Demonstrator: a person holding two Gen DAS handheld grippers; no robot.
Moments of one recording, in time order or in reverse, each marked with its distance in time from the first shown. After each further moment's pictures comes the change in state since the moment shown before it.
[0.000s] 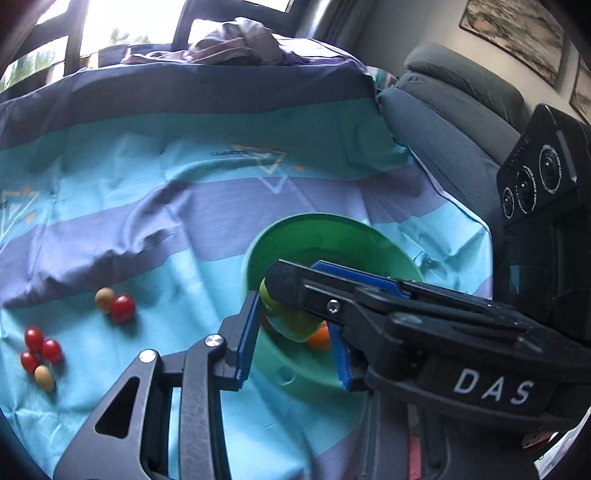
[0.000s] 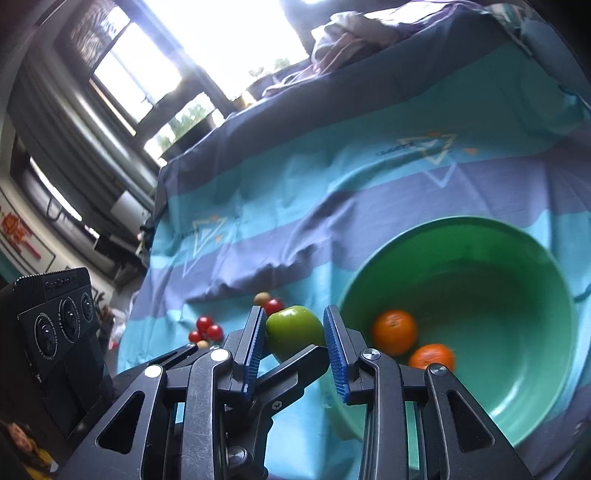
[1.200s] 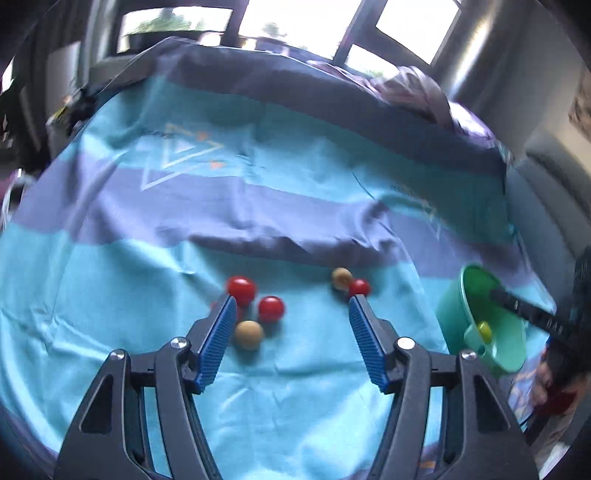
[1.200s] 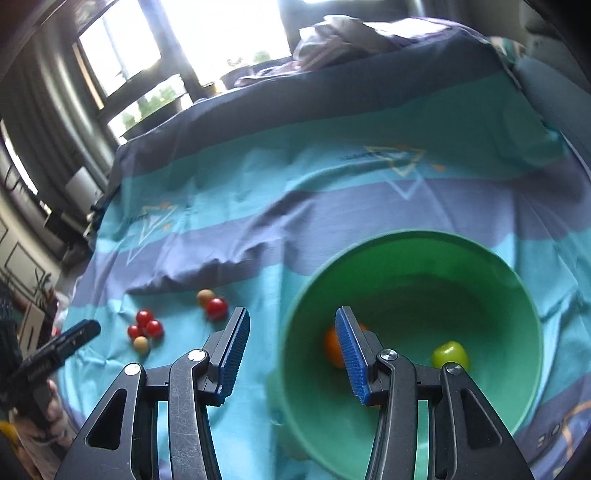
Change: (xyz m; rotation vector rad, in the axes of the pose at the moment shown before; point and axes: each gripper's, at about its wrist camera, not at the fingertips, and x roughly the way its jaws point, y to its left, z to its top) left arm -0.120 0.194 -0.068 -0.391 -0.147 0.296; right arm 0.021 0.018 -0.003 -0.135 0.010 -0.210
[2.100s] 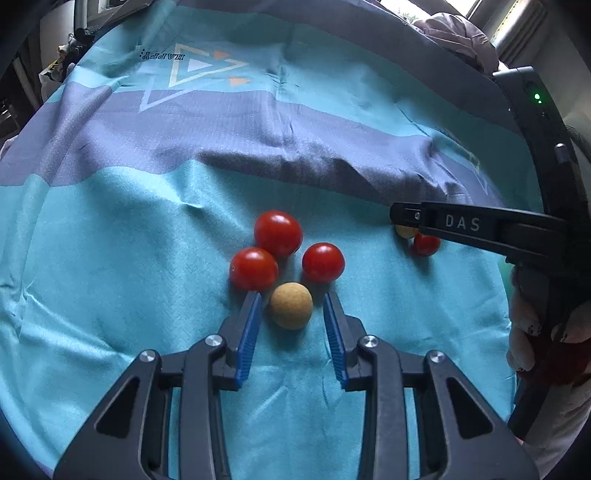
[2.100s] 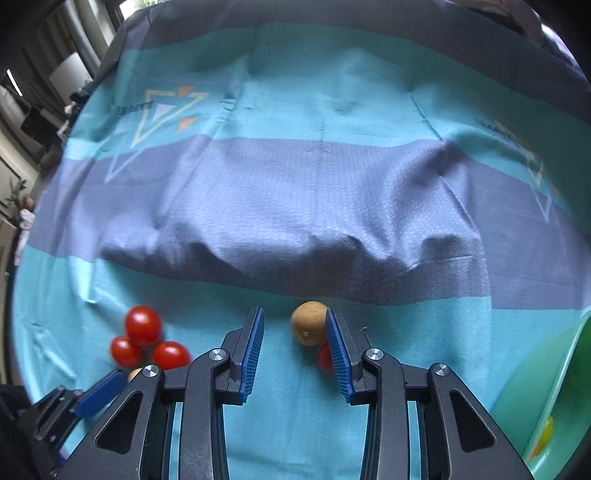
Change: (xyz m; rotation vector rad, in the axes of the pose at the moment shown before) left arm 0.076 0.025 -0.017 0.010 0.250 0.101; right arm 0.174 0.141 0.021 -0.216 0.358 -0.131
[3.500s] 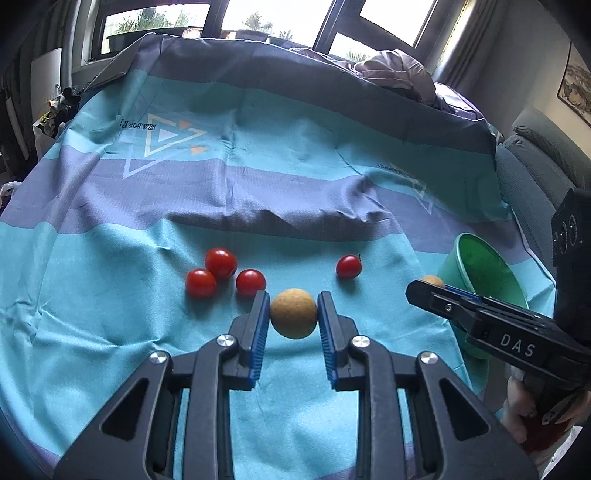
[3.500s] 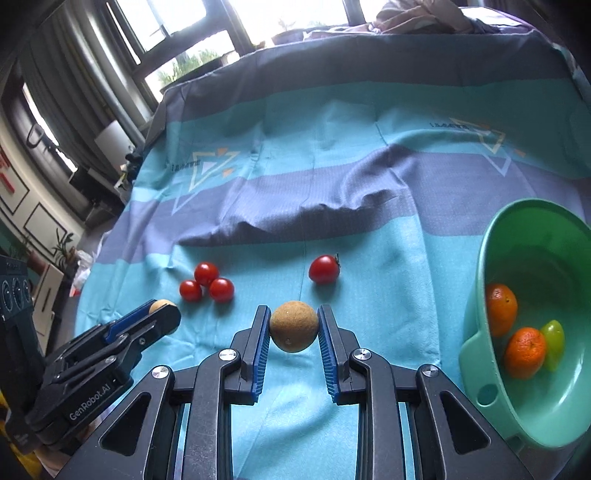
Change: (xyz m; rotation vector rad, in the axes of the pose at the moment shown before) left arm -0.067 -0.041 -0.021 0.099 -0.214 -0.098; right arm -0.089 -0.041 -0.096 0.125 -0.256 0.223
